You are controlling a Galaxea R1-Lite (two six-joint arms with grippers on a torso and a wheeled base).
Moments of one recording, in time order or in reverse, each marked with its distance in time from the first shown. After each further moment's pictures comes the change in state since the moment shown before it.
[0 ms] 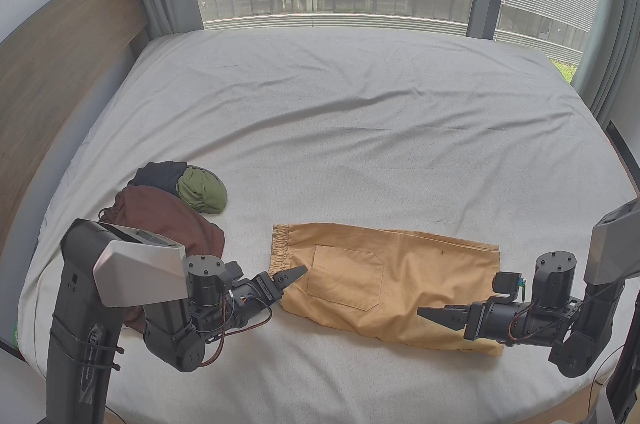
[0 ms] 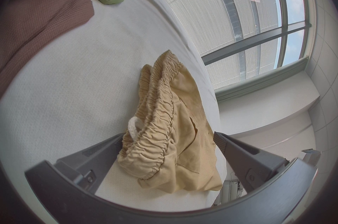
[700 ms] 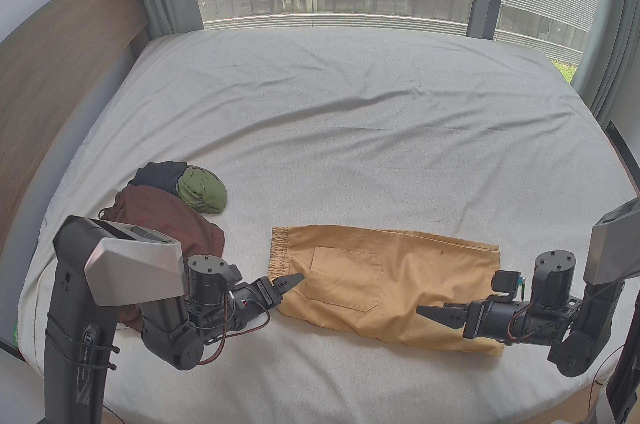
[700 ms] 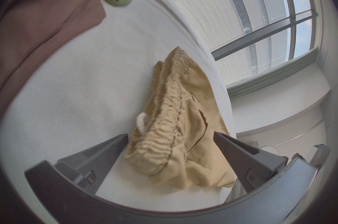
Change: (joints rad) left arm -0.006 -0.034 0.013 0.124 0.067 0.069; right arm 0.003 0.000 -0.008 0.000 -0.002 0.001
